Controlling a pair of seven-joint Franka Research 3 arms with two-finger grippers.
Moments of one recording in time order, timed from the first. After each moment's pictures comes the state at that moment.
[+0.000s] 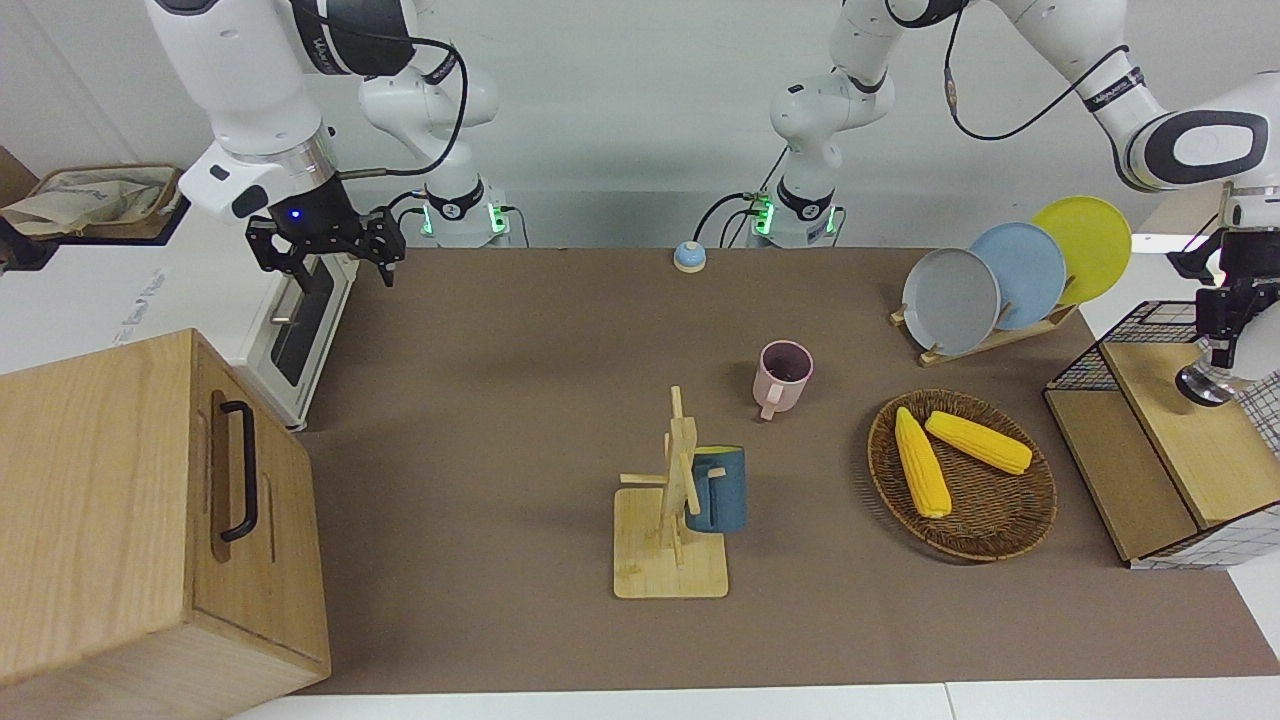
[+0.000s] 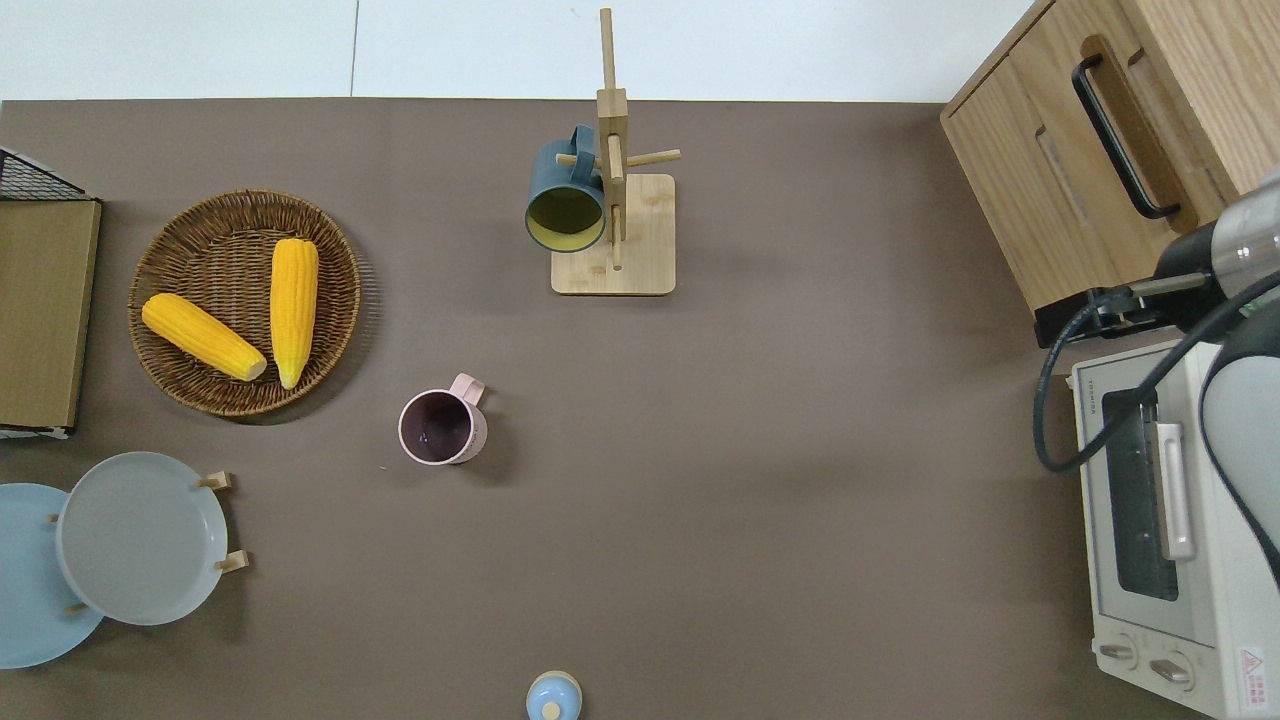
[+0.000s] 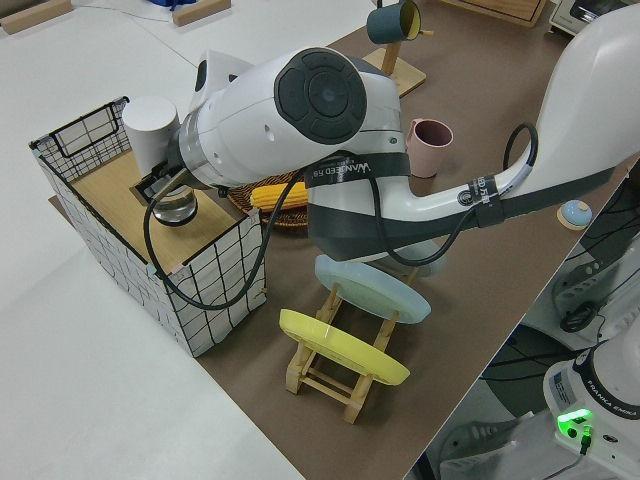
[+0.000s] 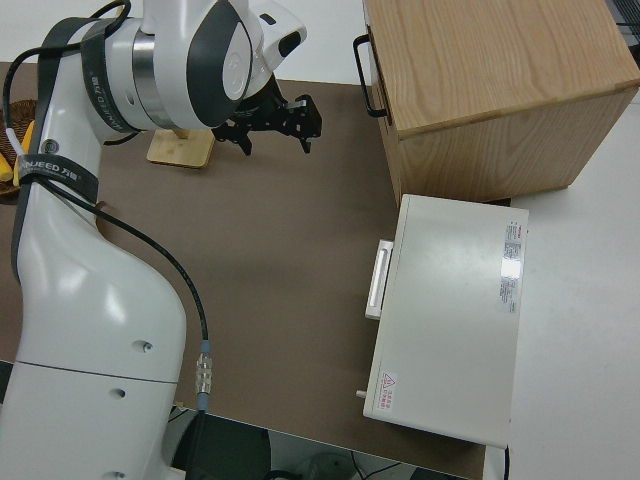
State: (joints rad) left arm 0.30 0.22 0.28 -1.76 -0.76 2.52 1.00; right arm 0.10 0.11 -0.06 -1.45 -0.02 1.54 -0.06
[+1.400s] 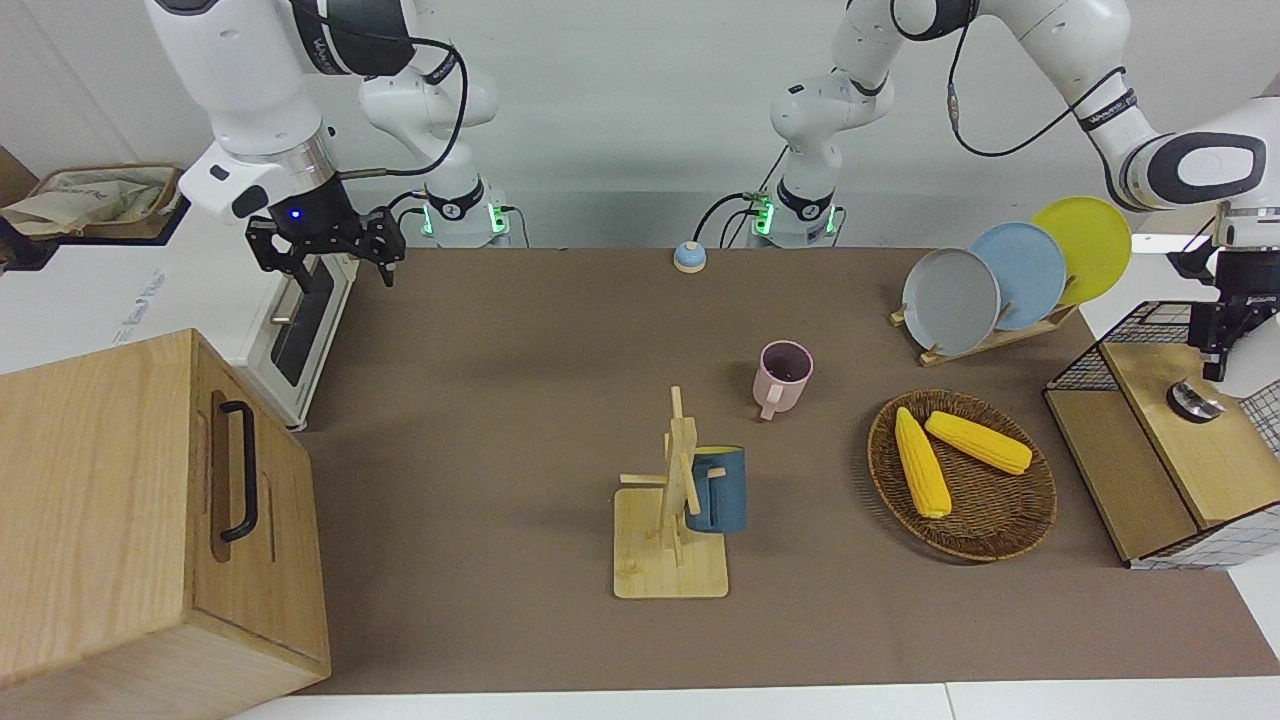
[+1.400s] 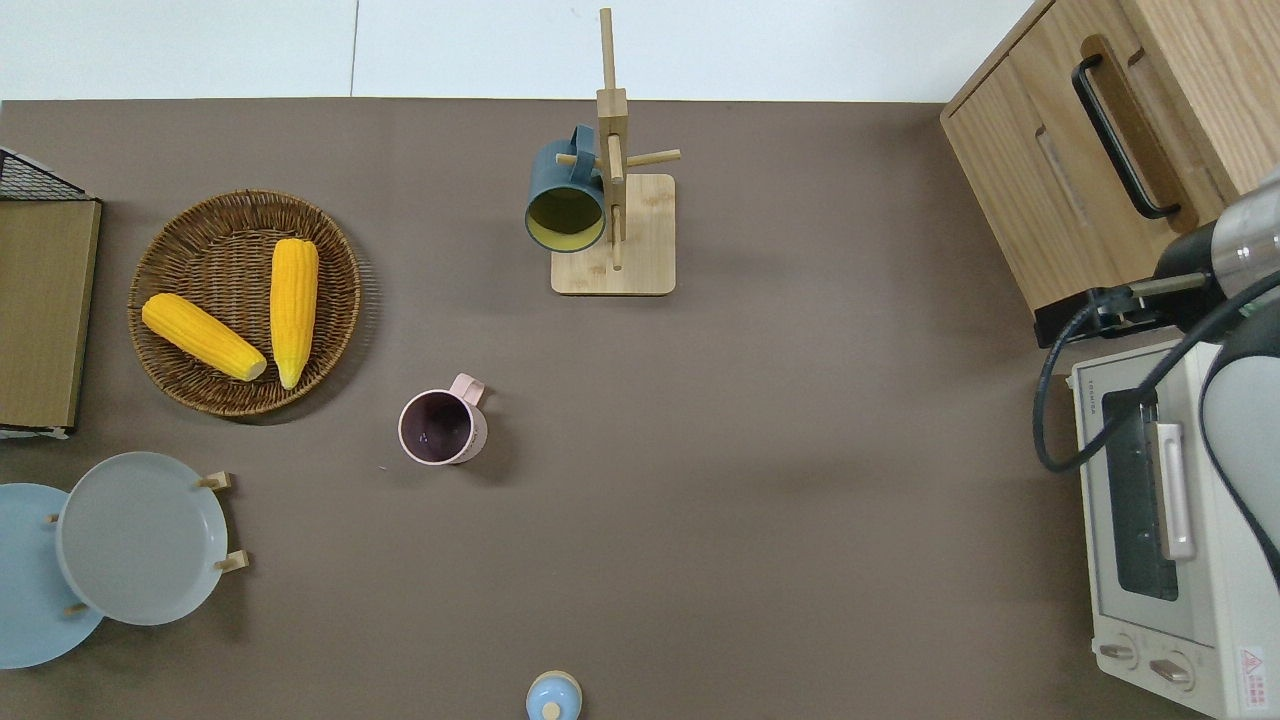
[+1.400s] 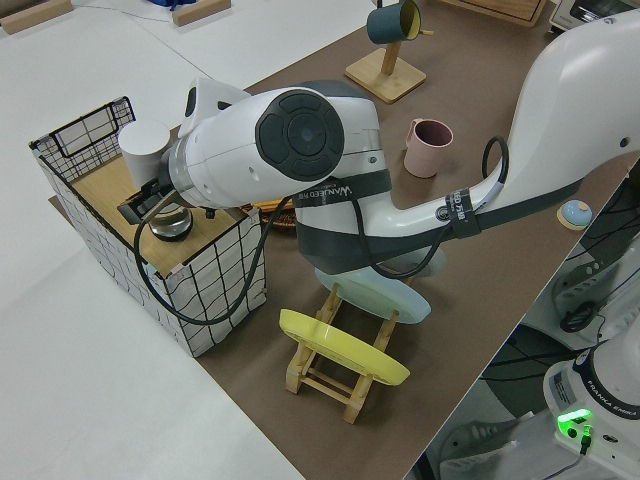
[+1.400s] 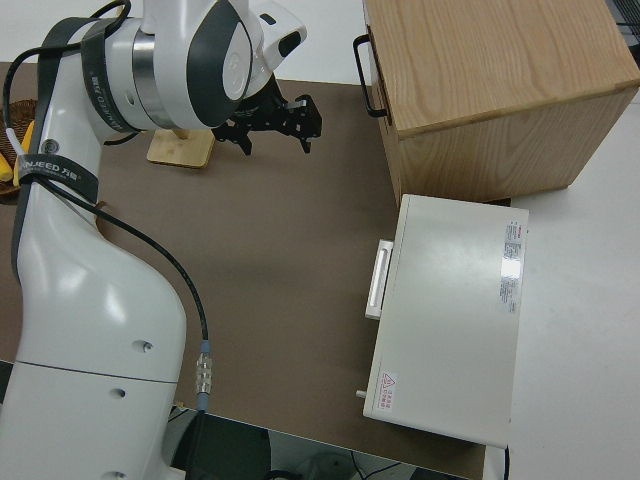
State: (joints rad) left arm 0.31 0.27 0.27 -1.74 -0.85 2.54 1.10; right arm 0.10 0.11 -0.06 -1.45 -0.02 1.54 -0.06
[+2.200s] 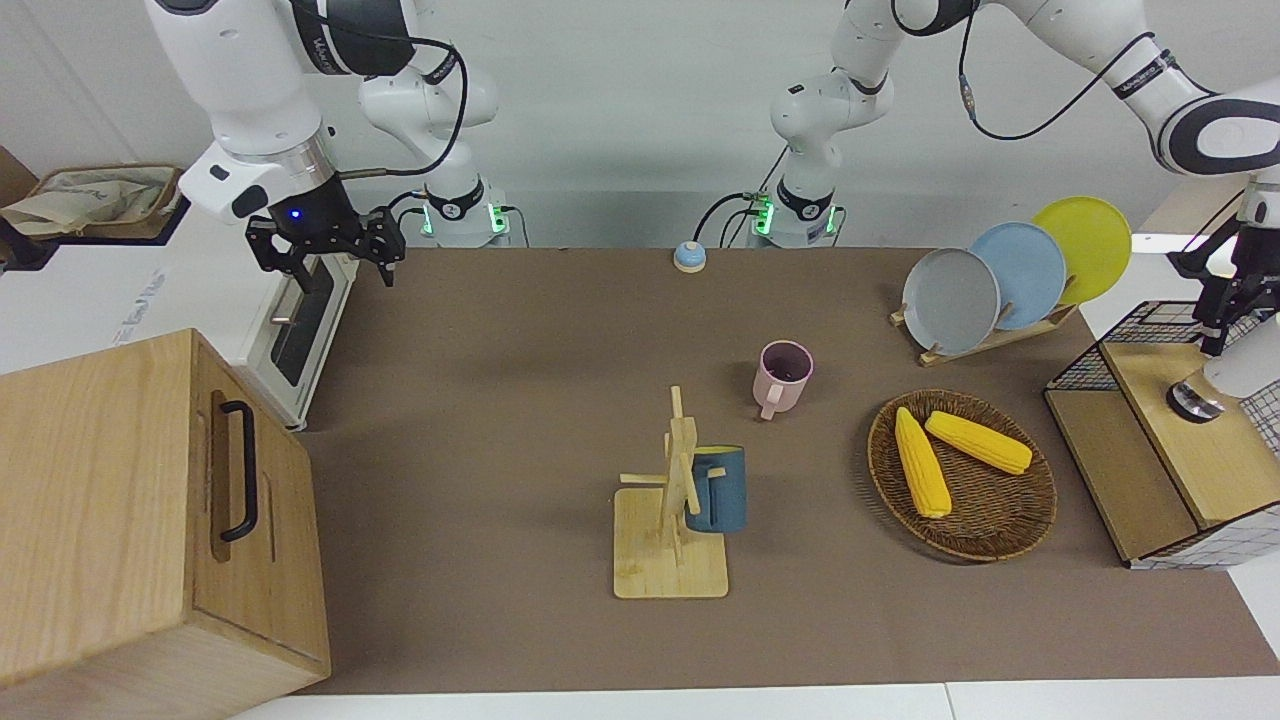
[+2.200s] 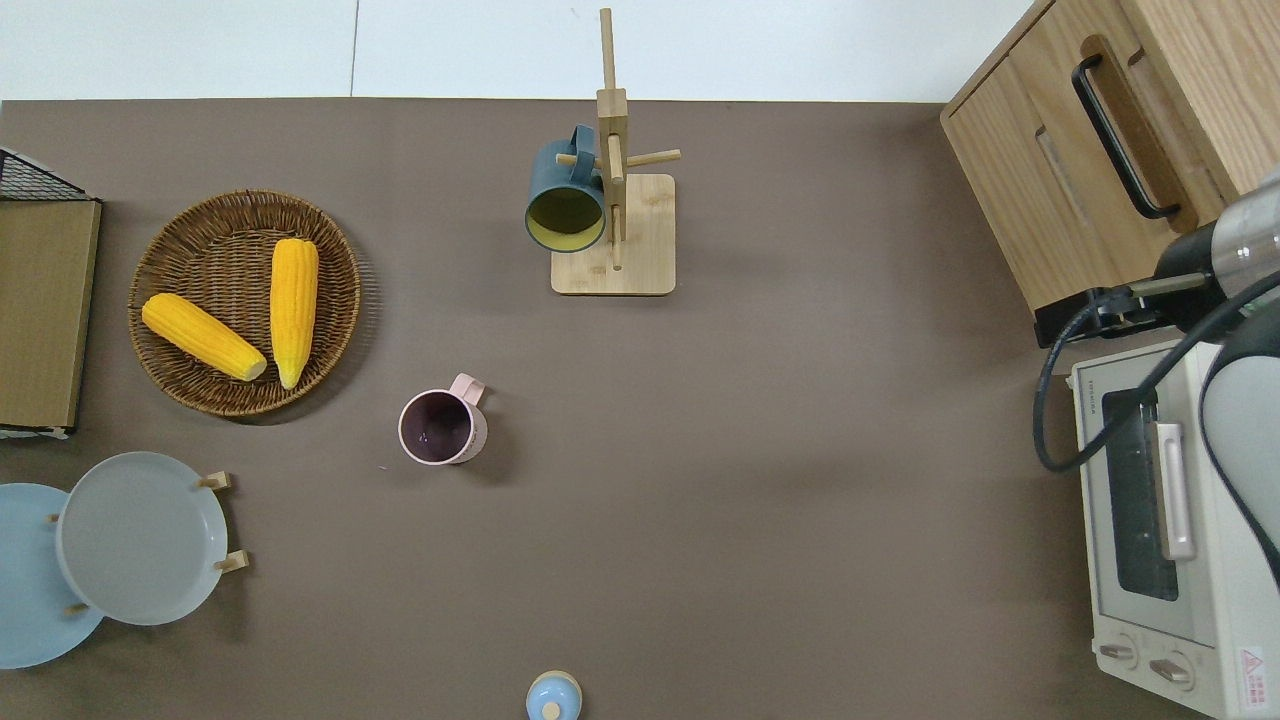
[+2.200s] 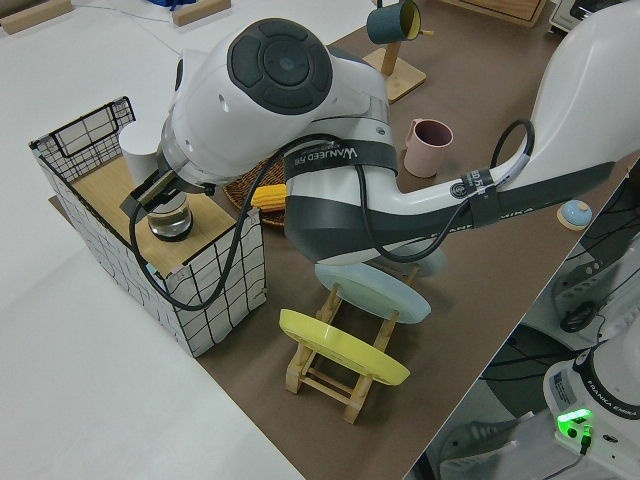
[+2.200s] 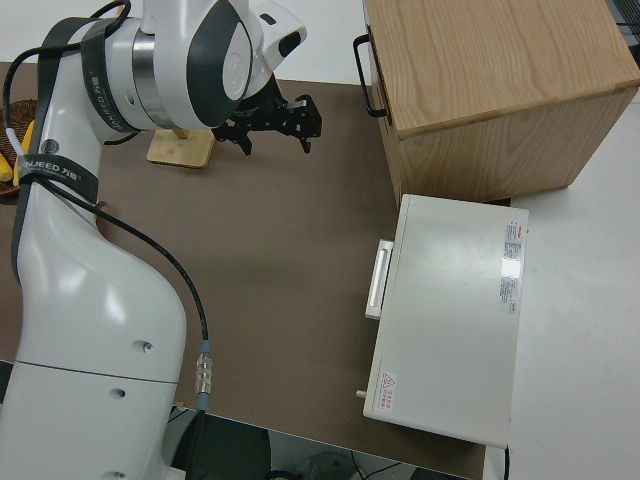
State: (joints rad) left arm 0.32 0.24 0.31 -1.65 -0.56 2.29 0.82; right arm 0.10 0.11 -0.06 -1.45 -0.02 1.54 -0.06
